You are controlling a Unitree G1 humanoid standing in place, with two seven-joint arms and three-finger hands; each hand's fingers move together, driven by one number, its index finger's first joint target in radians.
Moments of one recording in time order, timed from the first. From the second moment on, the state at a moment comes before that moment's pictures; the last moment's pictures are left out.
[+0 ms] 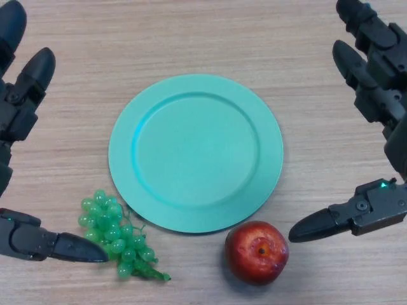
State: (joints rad) left arm 0.07 0.27 0.48 -0.95 -0.50 0.54 -0.30; right arm -0.15 -0.56 0.06 -1.00 0.44 0.69 -0.24
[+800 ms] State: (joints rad) left arm 0.19 0.18 0.42 -0.78 -0.18 0.18 -0.35; right arm -0.18 -0.44 0.10 -1.00 0.34 0.76 -0.17
